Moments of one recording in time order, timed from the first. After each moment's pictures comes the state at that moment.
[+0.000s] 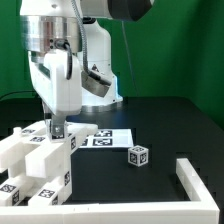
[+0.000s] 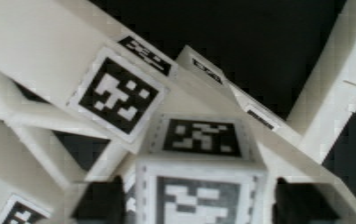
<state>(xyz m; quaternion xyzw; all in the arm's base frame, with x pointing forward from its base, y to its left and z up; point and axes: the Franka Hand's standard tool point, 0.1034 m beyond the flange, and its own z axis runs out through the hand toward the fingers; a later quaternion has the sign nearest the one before) 0.582 -0.081 0.120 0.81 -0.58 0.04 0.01</state>
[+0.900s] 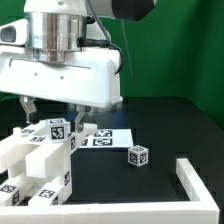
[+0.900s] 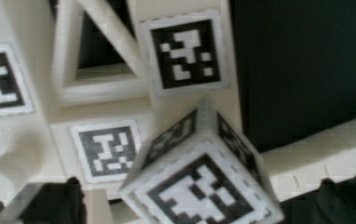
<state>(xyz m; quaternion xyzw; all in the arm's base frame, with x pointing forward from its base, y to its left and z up) 0.585 -0.078 0.122 0.98 -0.17 0.03 0.04</state>
